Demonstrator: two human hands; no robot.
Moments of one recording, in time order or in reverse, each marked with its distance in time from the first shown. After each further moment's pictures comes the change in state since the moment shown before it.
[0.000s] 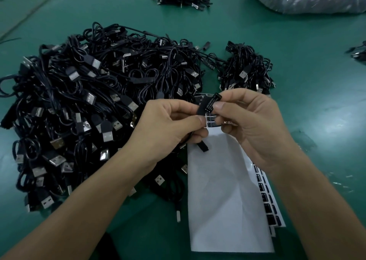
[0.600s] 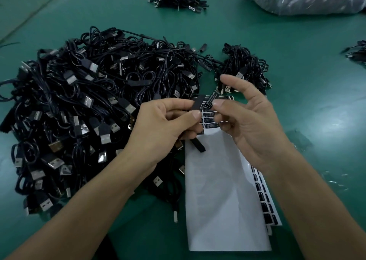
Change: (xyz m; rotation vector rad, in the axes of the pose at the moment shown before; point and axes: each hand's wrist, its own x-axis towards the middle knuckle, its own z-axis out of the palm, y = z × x) left_hand 0.003 -0.003 0.006 -0.054 0.082 0.060; right_hand 0.000 0.000 -0.001 0.081 0.046 0.024
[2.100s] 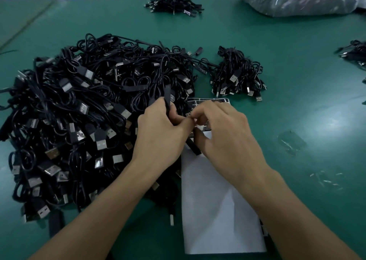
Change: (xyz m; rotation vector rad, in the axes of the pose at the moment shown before) left_hand 0.006 -0.010 0.010 0.528 0.295 0.187; right_hand -0.010 0.021 0.014 -1.164 -0.008 -0.579
